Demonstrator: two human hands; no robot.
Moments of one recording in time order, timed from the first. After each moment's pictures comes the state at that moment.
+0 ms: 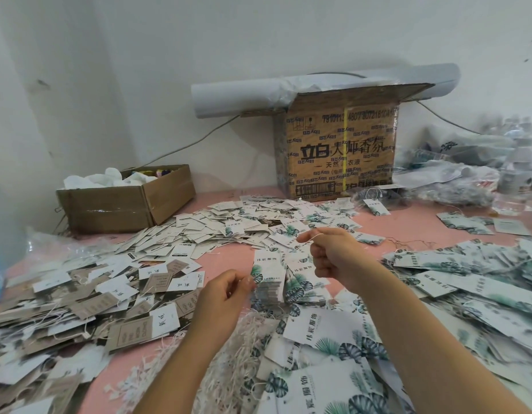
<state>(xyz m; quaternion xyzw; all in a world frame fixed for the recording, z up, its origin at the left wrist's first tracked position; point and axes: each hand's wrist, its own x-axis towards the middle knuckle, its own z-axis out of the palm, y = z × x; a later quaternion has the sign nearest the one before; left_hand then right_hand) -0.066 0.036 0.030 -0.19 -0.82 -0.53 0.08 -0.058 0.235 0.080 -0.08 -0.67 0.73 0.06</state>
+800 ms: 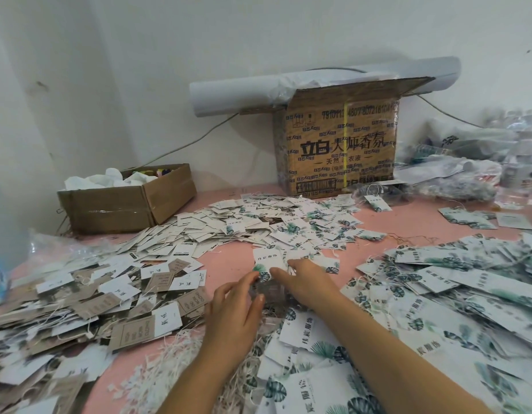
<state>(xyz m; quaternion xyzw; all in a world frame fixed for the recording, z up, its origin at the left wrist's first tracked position) -0.064 0.043 0.000 -0.22 -0.90 -0.35 0.12 -0.074 0.198 0.030 -0.10 -0.93 0.35 0.07</state>
